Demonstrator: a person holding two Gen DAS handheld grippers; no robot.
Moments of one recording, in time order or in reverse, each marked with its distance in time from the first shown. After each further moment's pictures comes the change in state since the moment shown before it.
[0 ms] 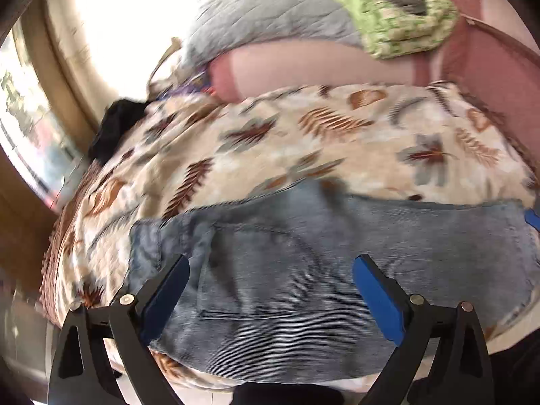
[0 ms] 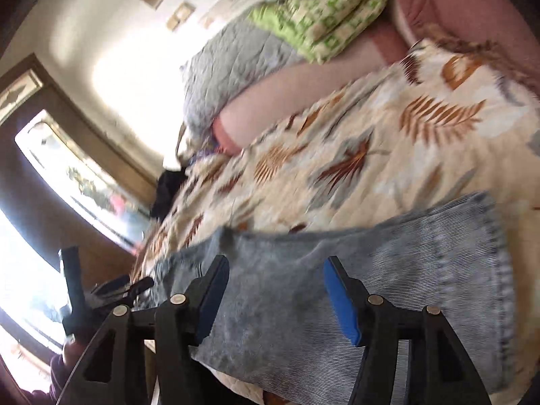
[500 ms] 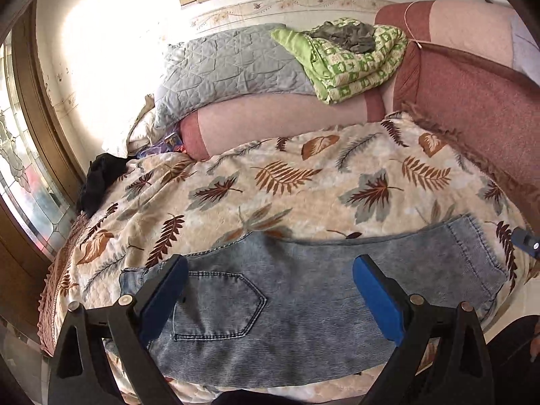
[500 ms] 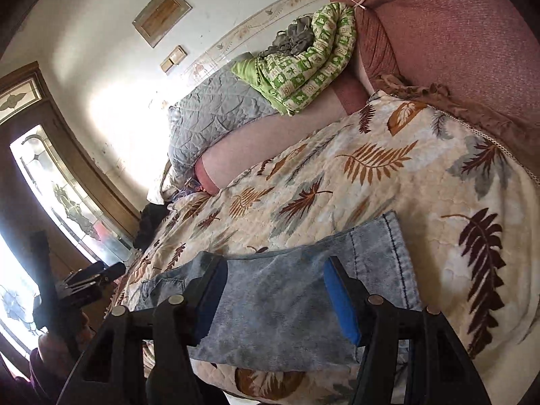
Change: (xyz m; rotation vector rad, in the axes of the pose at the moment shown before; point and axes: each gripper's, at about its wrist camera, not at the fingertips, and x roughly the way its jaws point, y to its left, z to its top) left arm -0.069 -0.044 0.013 0.060 -0.188 -0.072; right arm -0.096 -0.013 -0.023 -0.025 -0.171 -0.119
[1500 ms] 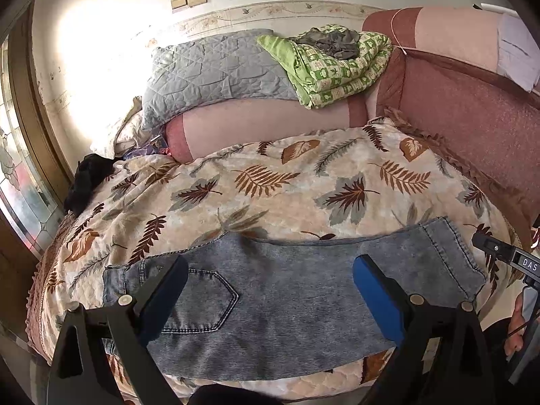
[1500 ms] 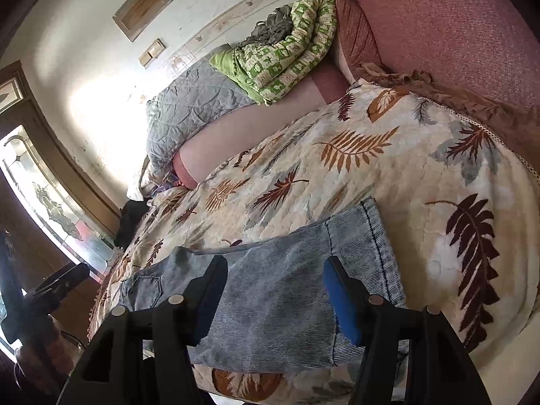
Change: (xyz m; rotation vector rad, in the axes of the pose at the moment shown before) left arm -0.010 -0.022 -0.005 -0.009 -0.014 -0.053; right arm 0.020 -0.018 -0.003 0.027 0.031 -0.061
